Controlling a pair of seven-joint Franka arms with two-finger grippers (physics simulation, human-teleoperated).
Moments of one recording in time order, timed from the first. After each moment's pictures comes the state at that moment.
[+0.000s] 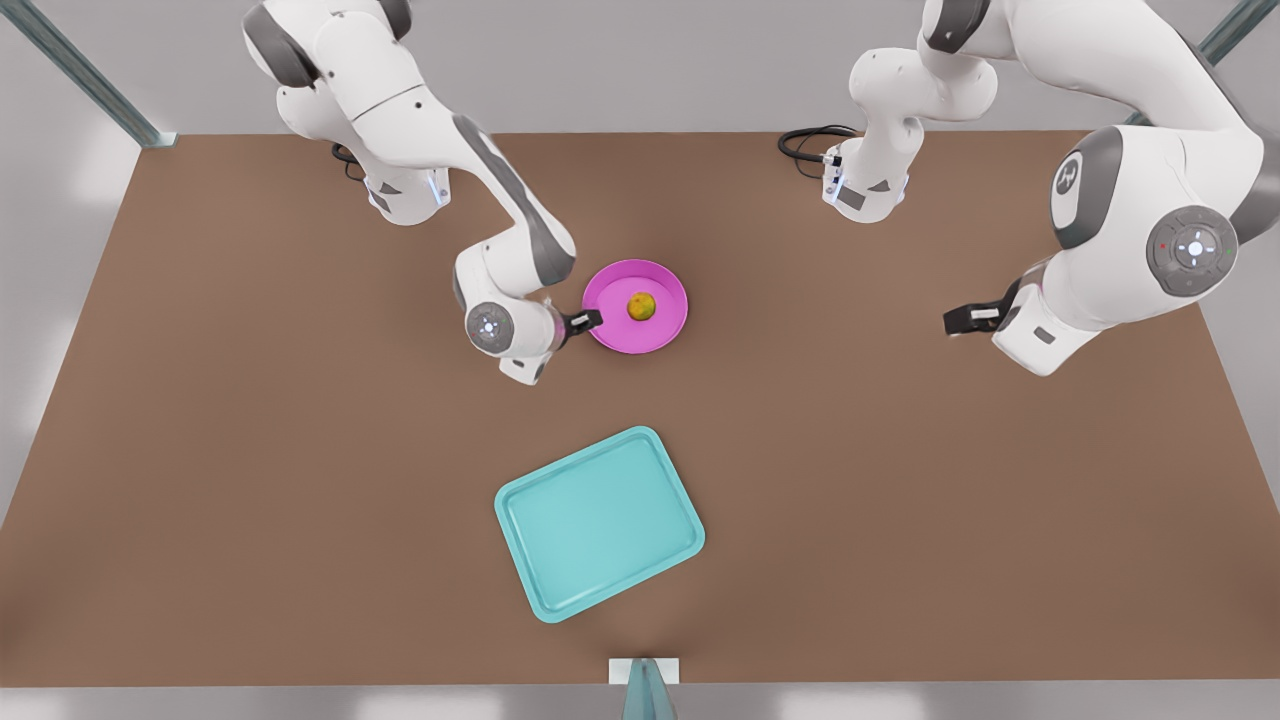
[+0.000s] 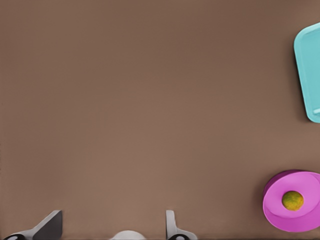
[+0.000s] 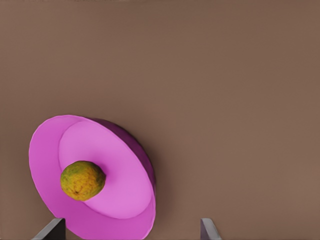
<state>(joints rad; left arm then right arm) -0.19 0.28 0.08 -1.18 0.00 1.18 -0.19 0.63 0.38 0.00 -1.94 0.52 2.07 0.03</state>
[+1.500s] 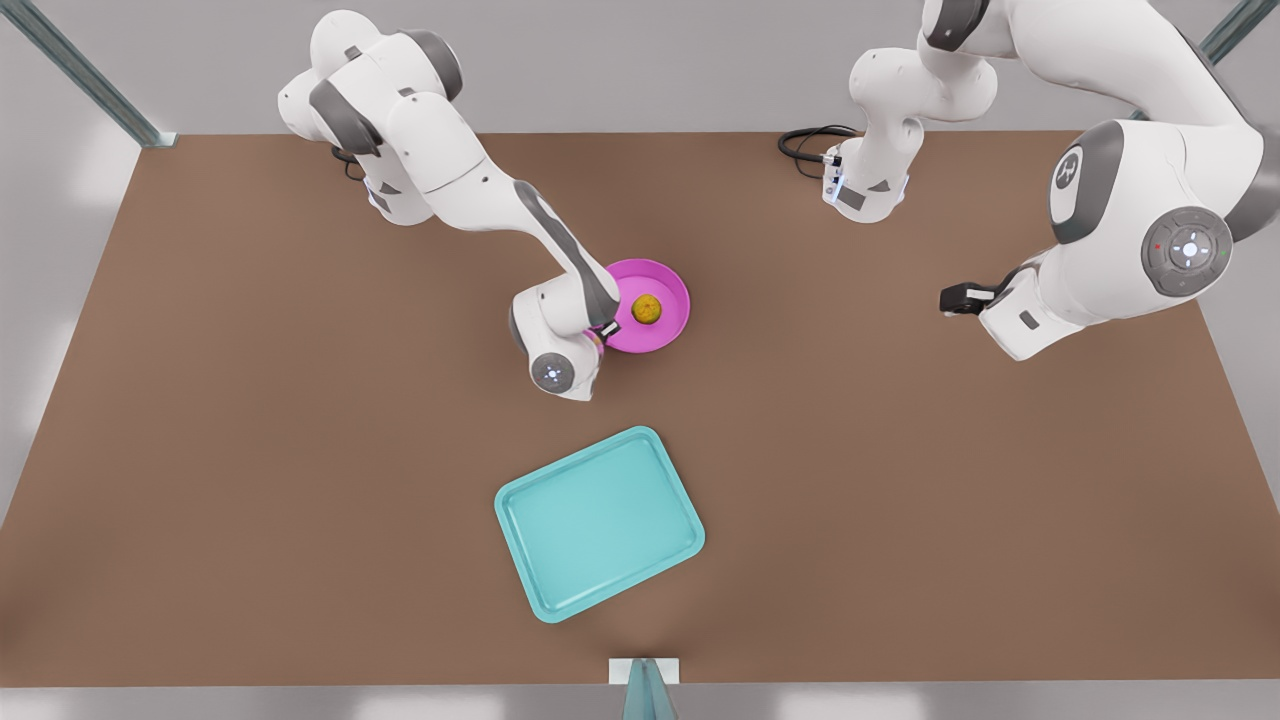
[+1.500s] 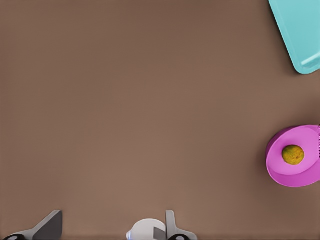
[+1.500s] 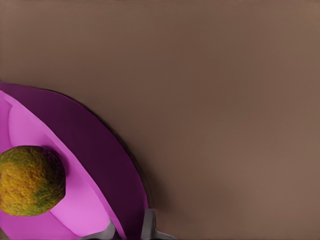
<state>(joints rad) -0.19 0.28 0.08 -1.18 -0.01 1.13 0.00 0.70 0.70 0.01 -1.74 0.56 1.99 -0.25</state>
